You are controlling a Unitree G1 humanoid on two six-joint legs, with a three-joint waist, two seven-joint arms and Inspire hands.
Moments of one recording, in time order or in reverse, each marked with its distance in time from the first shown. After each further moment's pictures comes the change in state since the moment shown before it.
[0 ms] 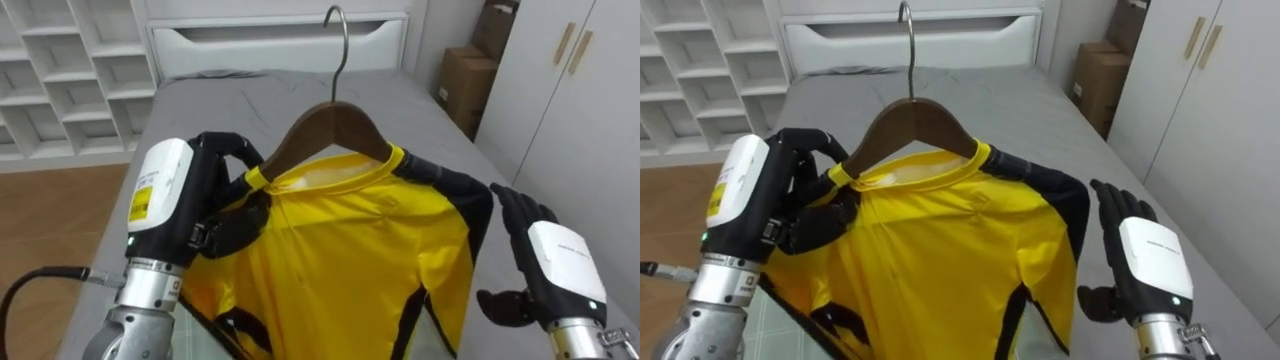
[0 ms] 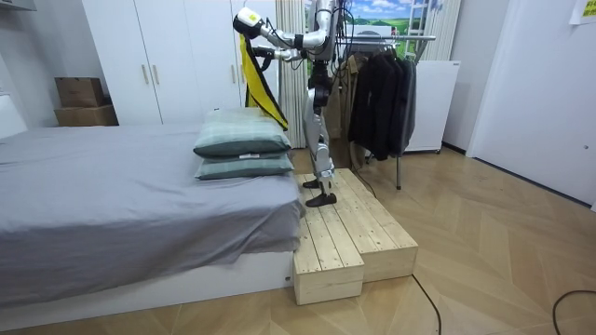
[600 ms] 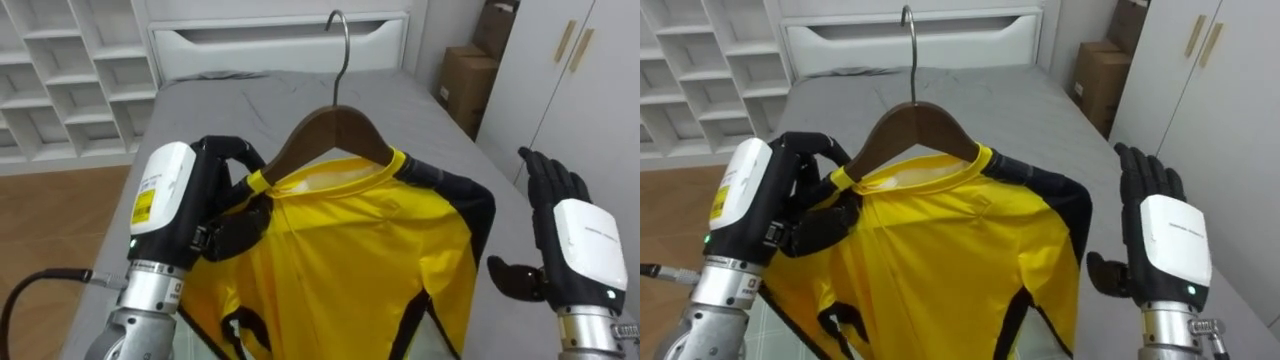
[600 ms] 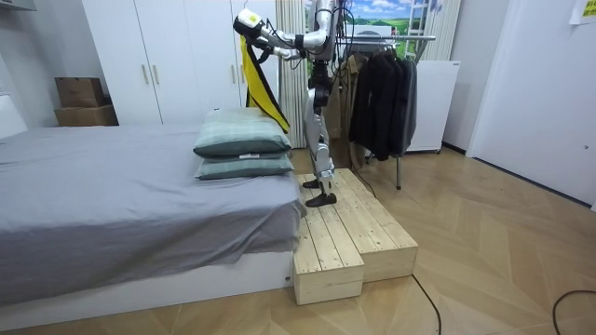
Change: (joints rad) left arm 0.012 -0.007 -0.001 0.000 -0.001 0.000 -0.007; right arm -0.038 0.000 0.000 -0.024 0.011 -0.004 -0.184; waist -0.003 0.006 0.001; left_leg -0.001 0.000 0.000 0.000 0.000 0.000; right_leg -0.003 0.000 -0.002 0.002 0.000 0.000
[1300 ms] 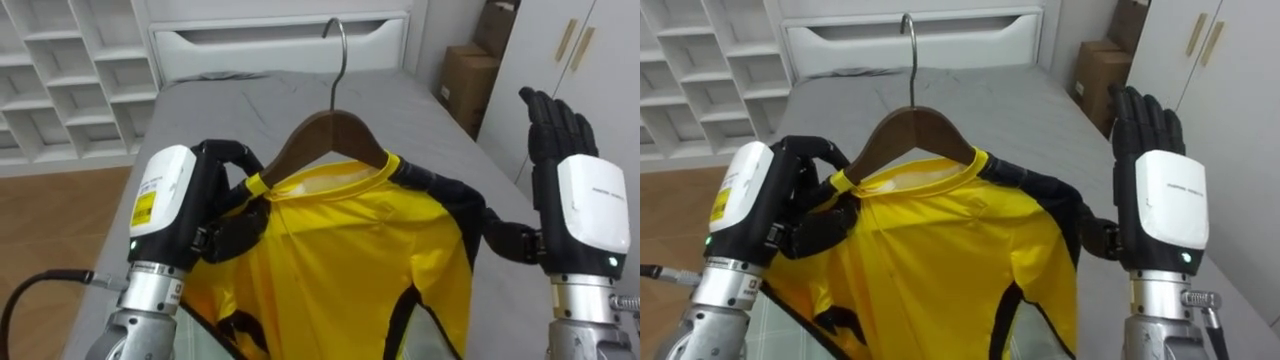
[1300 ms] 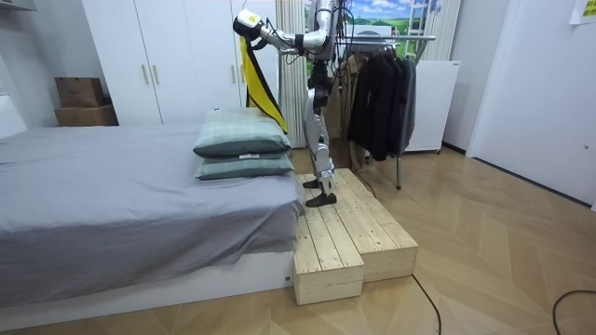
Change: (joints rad) left arm 0.002 -0.006 0.000 -0.013 0.018 0.043 -0.013; right arm -0.012 -0.004 0.037 -0.230 -0.012 0.022 -0.036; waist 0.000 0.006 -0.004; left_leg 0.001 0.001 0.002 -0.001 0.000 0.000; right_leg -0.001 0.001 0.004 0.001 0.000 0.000
